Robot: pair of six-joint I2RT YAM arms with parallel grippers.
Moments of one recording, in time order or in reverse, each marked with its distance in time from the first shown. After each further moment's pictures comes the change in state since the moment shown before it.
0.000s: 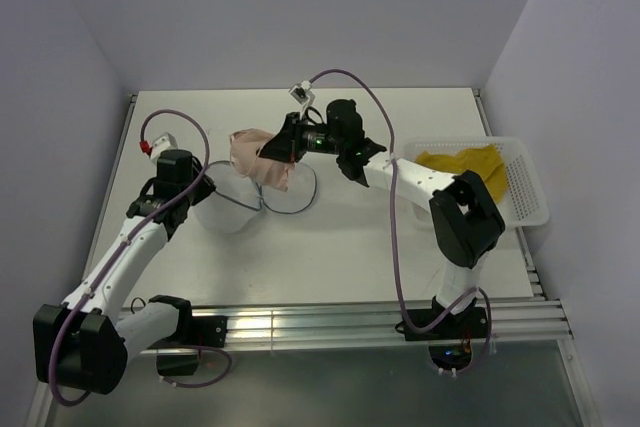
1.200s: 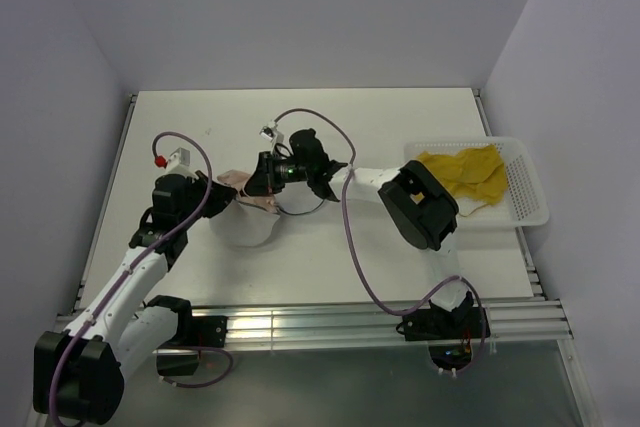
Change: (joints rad) left arm 0.004 -0.159 -0.262 0.340 0.401 -0.041; right arm 0.105 0.293 0.048 0.045 -0.002 0.072
